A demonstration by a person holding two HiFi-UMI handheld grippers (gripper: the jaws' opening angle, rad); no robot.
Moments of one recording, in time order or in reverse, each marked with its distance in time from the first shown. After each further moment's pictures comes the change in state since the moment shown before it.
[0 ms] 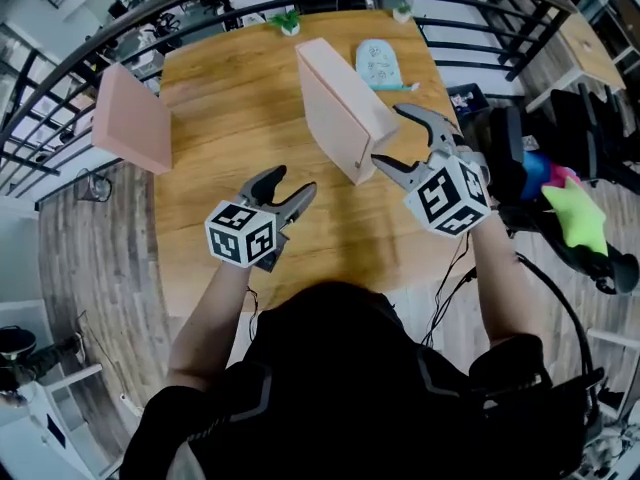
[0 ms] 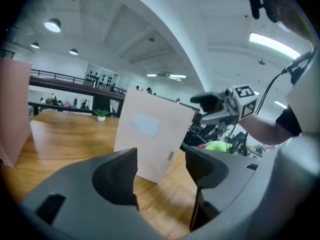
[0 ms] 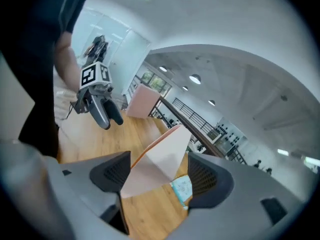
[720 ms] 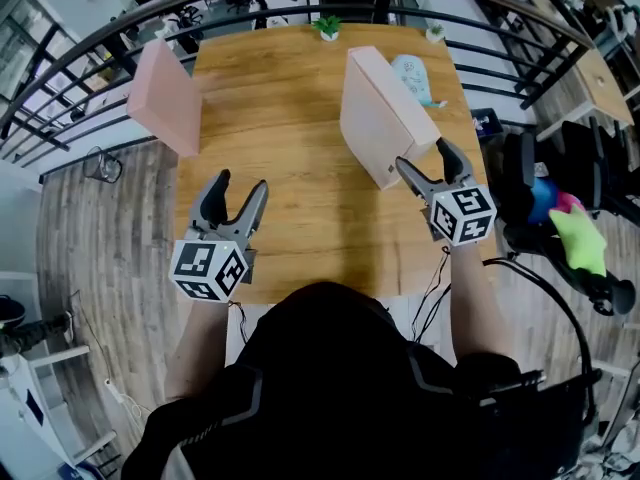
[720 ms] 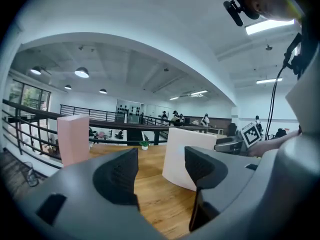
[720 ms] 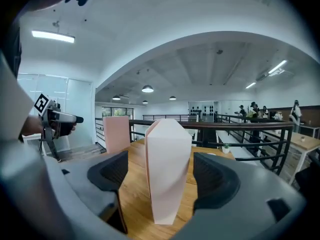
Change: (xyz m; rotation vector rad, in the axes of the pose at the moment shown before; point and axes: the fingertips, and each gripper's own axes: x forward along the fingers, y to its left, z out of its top) left arm -0.177 0.058 0.045 0.082 -0.291 0.404; right arm 0.022 0.016 -0.031 0.743 -0.203 -0.172
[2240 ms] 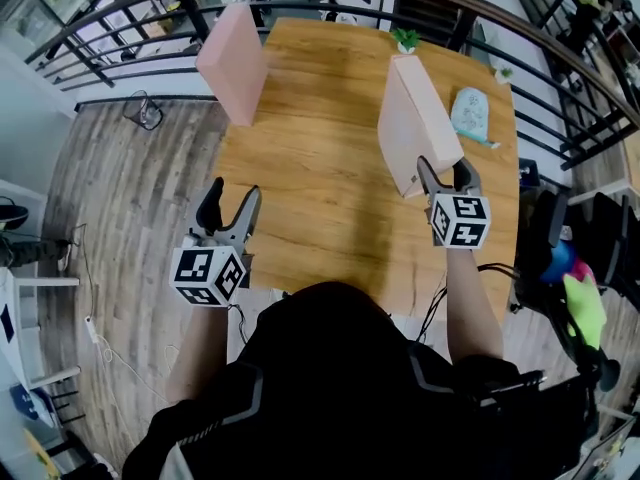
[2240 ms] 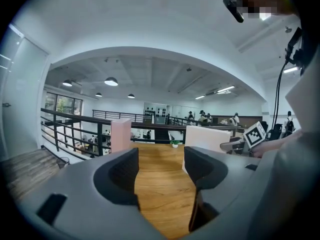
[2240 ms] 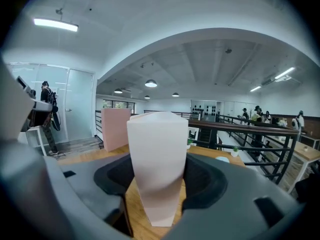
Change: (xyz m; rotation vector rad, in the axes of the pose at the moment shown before) left arm -0.094 0.071 -0.018 -0.056 -0.016 0.324; right arm 0.080 0.042 0.002 -0.068 0.037 -0.005
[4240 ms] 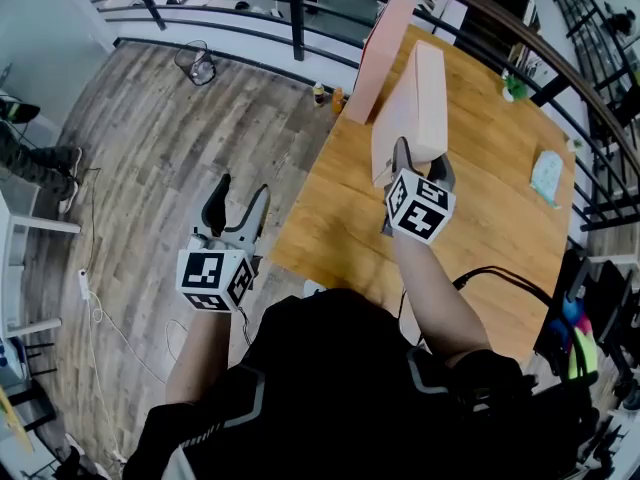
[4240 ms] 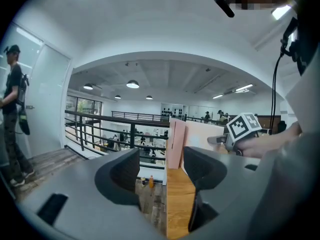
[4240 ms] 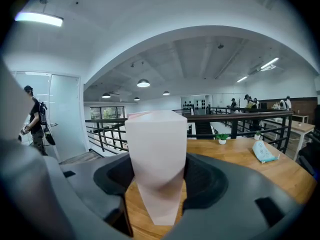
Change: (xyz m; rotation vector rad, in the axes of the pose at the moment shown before) left arm -0.096 0.269 -0.018 -0.043 0.010 0.188; right arm 0.164 0.334 0.080 0.172 0.024 -0.106
